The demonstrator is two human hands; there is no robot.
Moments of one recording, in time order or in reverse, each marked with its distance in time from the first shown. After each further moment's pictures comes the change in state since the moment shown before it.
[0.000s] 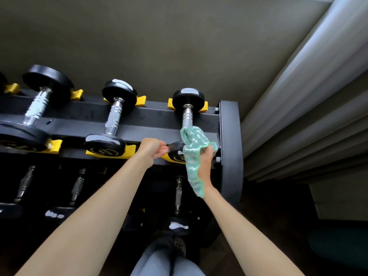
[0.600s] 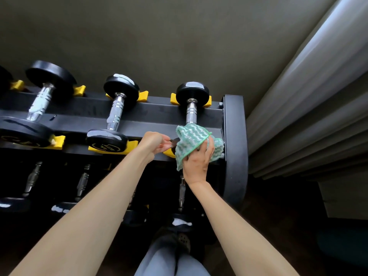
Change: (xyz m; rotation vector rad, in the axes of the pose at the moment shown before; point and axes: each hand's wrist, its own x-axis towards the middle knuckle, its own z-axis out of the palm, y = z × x) left_hand 0.001 0.002 0.000 0.110 -0.061 0.079; right_hand 0.007 0.021 0.023 -0.607 0.316 -0.595
